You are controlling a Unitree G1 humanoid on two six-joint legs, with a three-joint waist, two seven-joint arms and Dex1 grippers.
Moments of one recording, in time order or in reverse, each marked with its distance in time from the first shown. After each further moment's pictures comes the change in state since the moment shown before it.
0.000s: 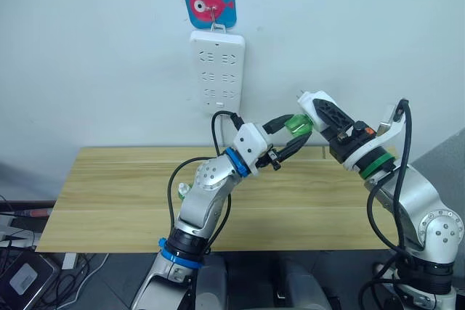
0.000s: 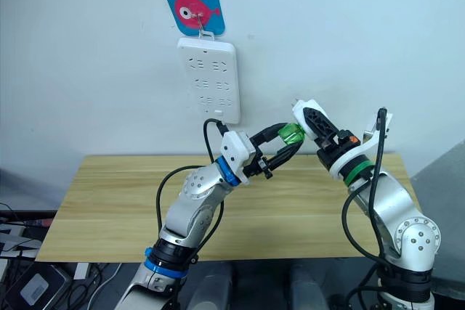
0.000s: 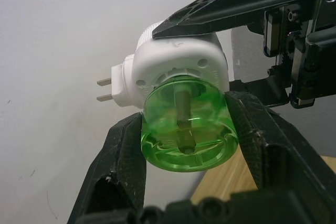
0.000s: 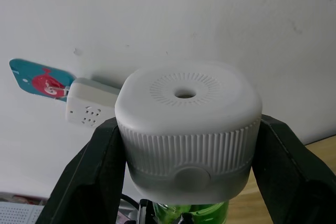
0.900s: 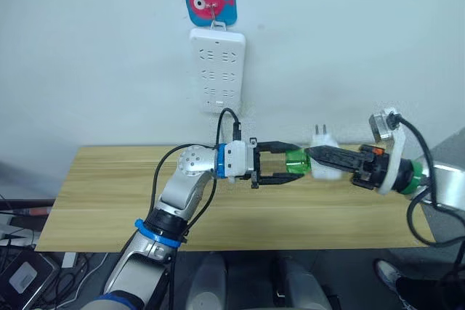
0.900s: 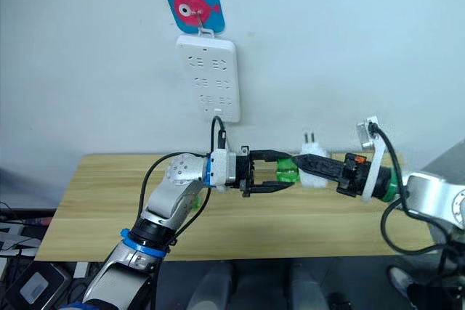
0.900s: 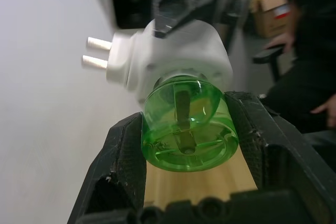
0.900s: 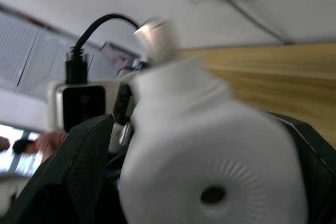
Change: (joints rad) left arm -0.130 0.220 -0.041 0.166 -0.085 -0.169 -0.587; right arm -0.075 -0.614 0.038 0.318 0.128 0.575 0.669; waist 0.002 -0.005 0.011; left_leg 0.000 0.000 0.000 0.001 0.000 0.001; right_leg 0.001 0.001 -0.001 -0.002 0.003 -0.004
